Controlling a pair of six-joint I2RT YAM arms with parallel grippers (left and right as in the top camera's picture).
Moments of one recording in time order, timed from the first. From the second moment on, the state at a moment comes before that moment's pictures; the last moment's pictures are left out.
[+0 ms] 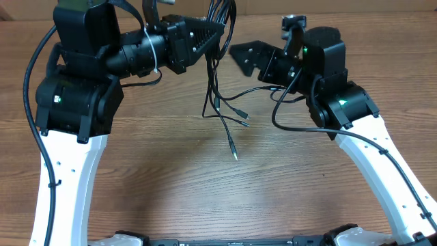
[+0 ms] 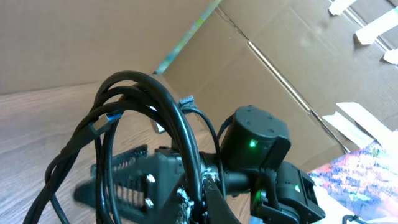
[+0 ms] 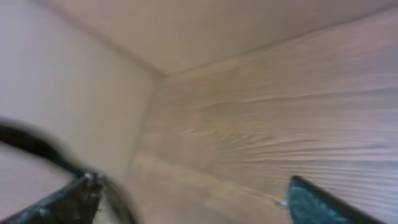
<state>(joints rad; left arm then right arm) -0.23 1.47 1.90 -0.70 0.86 -0.49 0.36 1.45 1.35 -0.30 -0.49 0.69</state>
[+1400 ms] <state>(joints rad) -0.24 1.47 1.90 -0.77 0.89 -0.43 0.26 1.45 1.35 -0.47 -0.45 0.49</state>
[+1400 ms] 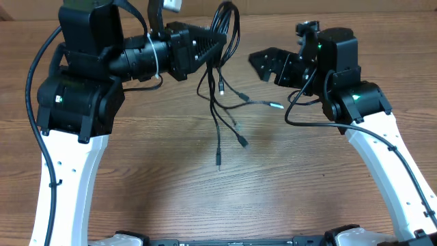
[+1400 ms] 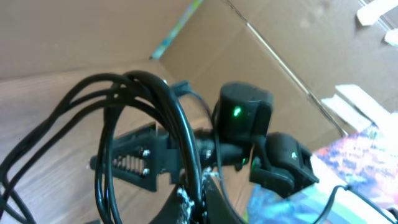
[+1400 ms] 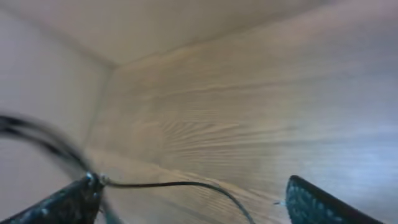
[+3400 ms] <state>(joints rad) -0.28 1.47 1.90 -1.01 0.98 -0.36 0.26 1.45 1.35 -0.12 -1.00 0.11</state>
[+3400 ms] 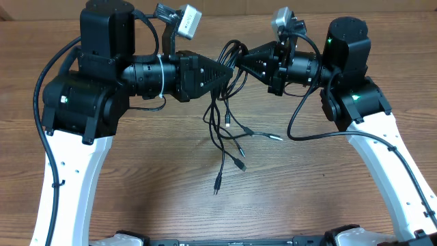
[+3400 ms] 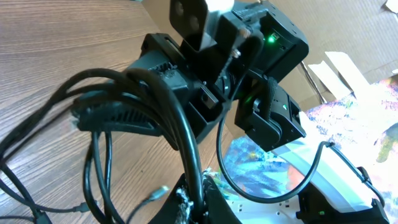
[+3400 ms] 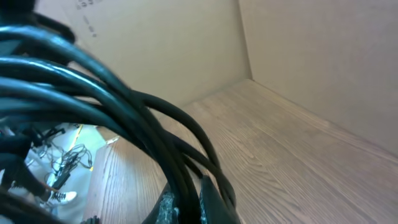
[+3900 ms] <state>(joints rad) -0.28 1.47 1.90 -1.03 0.99 -0.36 0.24 1.45 1.35 -0.13 -0.83 0.23</state>
